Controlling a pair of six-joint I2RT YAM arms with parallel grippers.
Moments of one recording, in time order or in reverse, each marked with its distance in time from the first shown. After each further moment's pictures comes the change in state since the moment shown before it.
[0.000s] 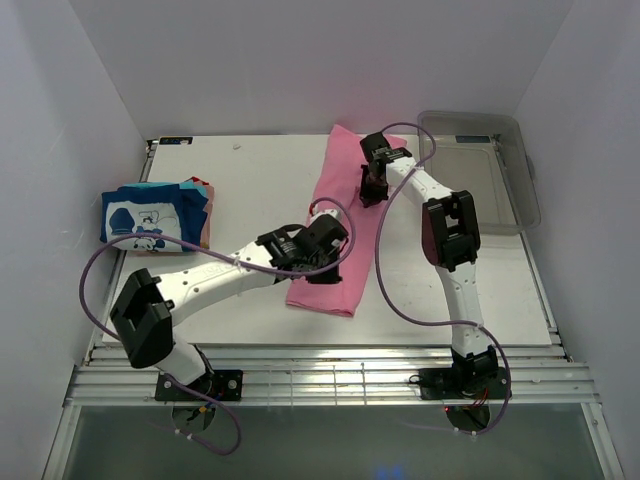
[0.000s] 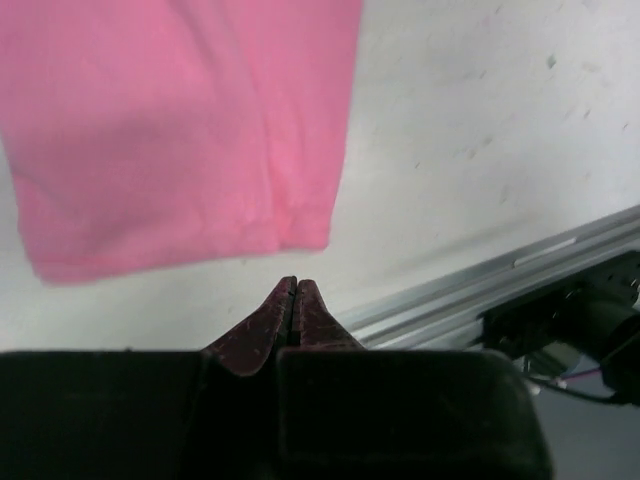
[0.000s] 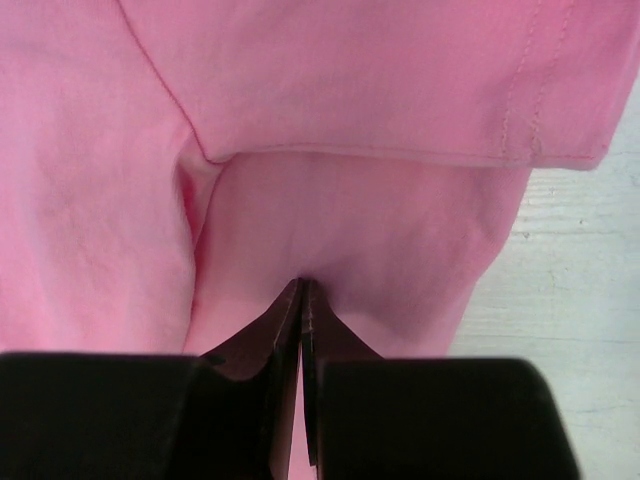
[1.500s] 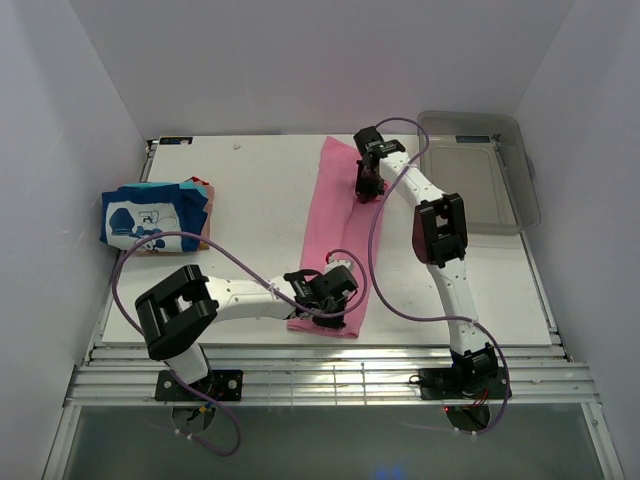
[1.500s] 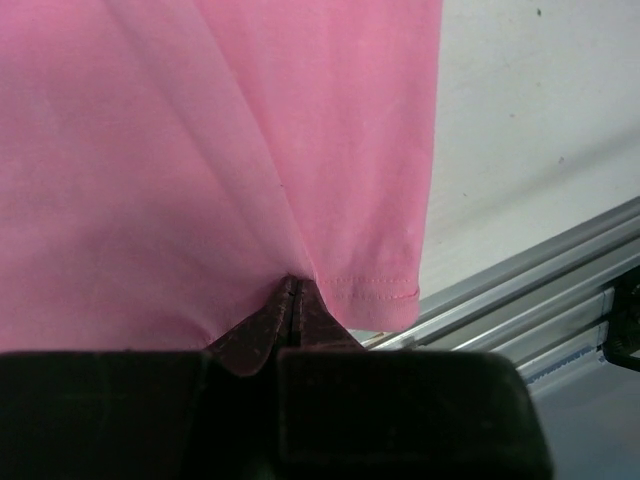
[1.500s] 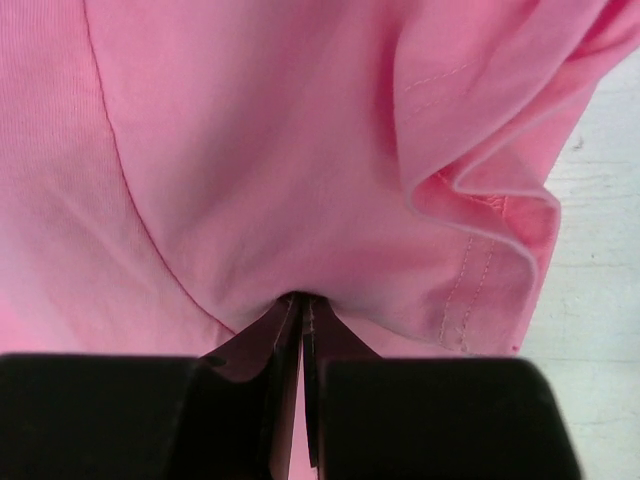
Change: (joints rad) left arm -0.140 0.155 -0.270 0.337 0.060 -0.019; right arm 0.011 0.124 0.243 -0.154 0.036 -0.009
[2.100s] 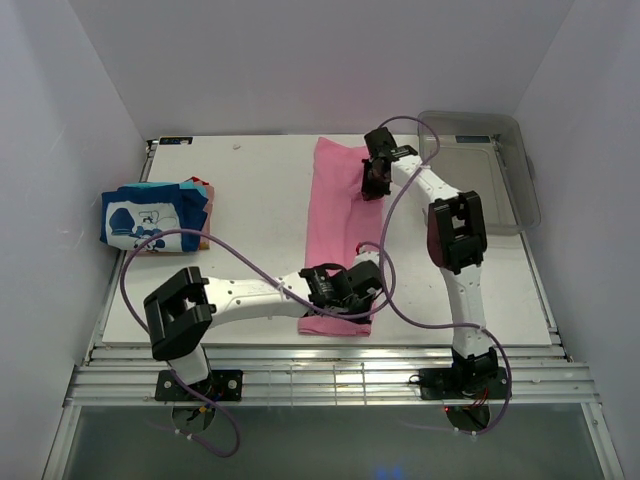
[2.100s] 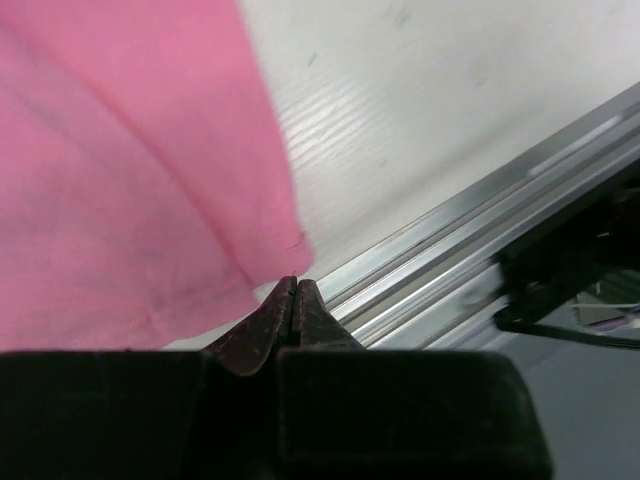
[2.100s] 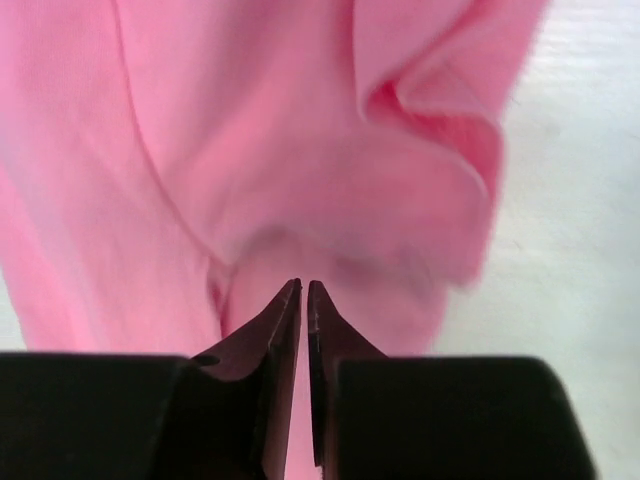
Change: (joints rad) left arm -0.095 0.039 0.183 -0.084 -0.043 0.048; right arm -0.022 -0.124 -0.212 0.191 -0.085 -0.040
